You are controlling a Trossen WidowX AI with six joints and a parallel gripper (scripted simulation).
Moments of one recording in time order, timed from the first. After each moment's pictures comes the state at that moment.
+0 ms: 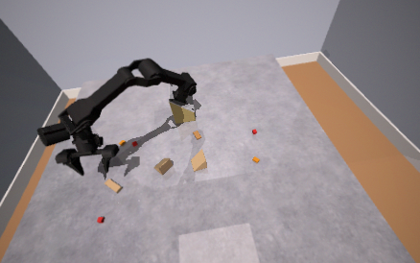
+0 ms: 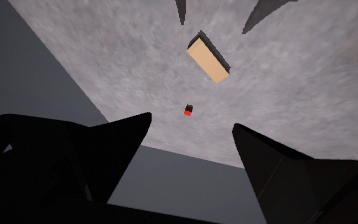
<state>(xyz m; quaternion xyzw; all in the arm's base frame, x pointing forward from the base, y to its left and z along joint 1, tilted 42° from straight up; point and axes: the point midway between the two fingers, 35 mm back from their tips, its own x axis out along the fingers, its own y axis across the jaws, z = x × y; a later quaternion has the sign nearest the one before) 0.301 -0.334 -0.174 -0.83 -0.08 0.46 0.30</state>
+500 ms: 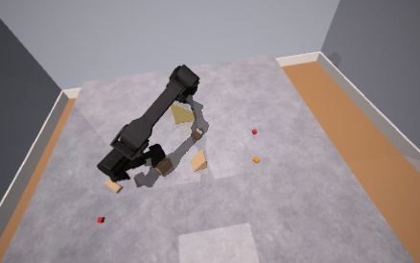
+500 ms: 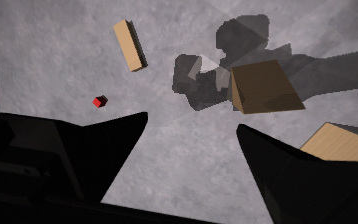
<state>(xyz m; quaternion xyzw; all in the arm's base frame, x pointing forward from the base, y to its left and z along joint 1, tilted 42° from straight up) 0.356 -0.198 -0.085 -0.73 -0.28 0.62 0.09</state>
